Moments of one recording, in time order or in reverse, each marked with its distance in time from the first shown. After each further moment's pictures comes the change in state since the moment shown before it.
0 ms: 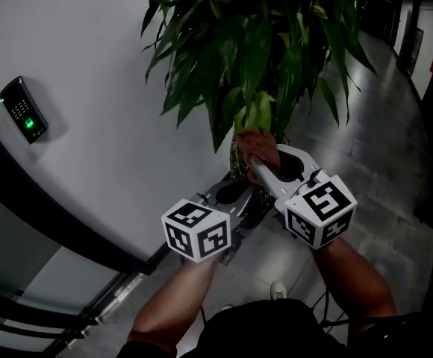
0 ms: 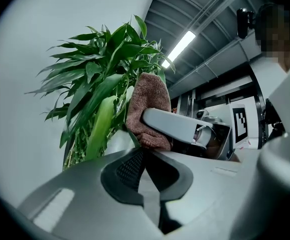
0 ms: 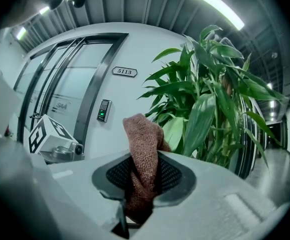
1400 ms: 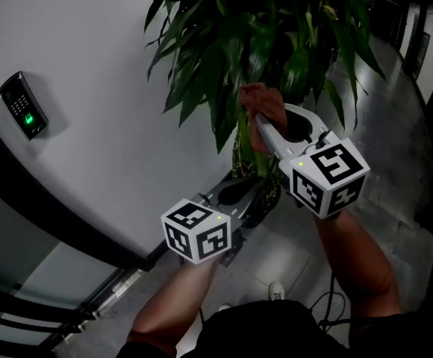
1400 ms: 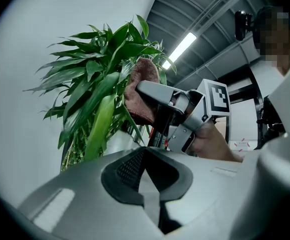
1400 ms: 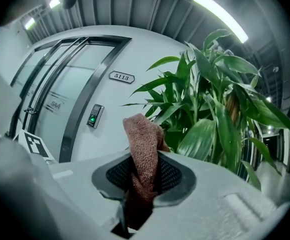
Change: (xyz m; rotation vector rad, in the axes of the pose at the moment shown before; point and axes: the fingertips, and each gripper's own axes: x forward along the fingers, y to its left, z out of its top) left arm 0.006 0.002 0.002 -0.017 -0.012 -0.014; right arm 0.031 -0.043 0.058 -0.077 -0.071 -0.052
